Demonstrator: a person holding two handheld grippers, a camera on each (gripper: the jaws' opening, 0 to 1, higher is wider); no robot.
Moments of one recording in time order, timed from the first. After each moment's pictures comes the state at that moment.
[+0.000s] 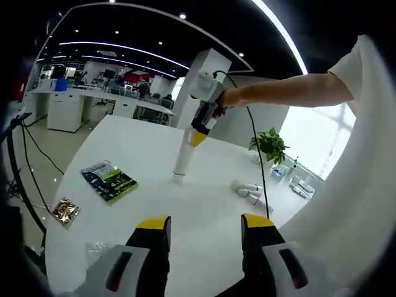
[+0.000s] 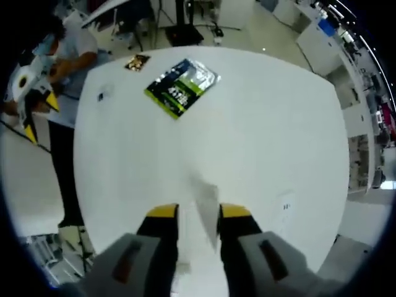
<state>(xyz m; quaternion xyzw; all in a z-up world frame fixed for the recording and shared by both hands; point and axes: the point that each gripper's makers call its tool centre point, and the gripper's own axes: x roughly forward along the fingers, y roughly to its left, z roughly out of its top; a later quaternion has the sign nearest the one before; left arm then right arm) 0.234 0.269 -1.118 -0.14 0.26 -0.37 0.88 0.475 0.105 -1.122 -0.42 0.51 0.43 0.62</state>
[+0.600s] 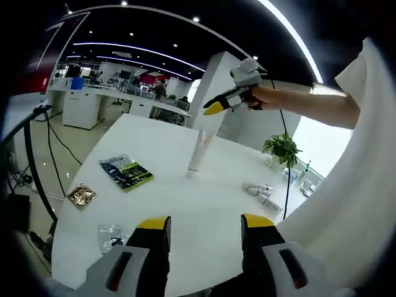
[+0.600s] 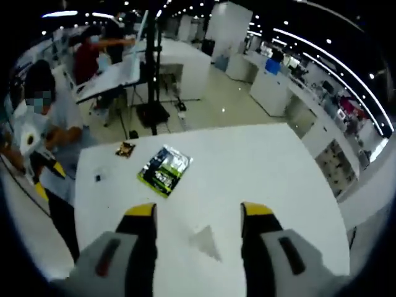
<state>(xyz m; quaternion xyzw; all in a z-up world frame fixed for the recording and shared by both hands) 0.217 0.288 -1.122 -0.14 0.26 -0.32 0.90 0.472 0.164 -1.018 -0.24 0.30 0.42 0.82</state>
